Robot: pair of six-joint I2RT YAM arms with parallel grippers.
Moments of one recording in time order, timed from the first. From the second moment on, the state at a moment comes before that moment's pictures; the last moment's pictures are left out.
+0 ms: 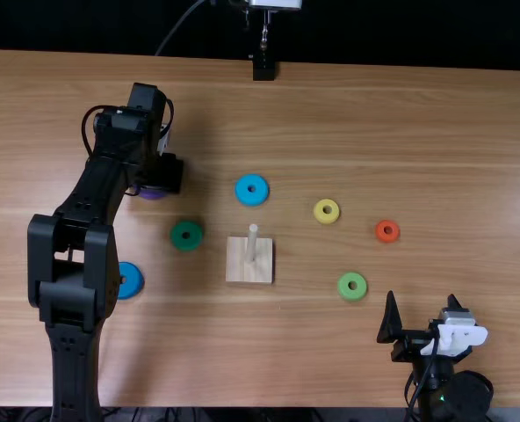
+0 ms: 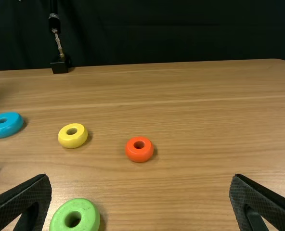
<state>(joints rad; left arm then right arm) -0.15 2.38 1.99 -1.02 -0.04 -0.08 -0.03 0.01 0.08 -0.26 0.00 0.00</state>
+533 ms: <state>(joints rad) -0.15 2.34 1.99 -1.09 -0.04 -0.08 -0.03 0.01 0.08 -0.26 0.00 0.00</state>
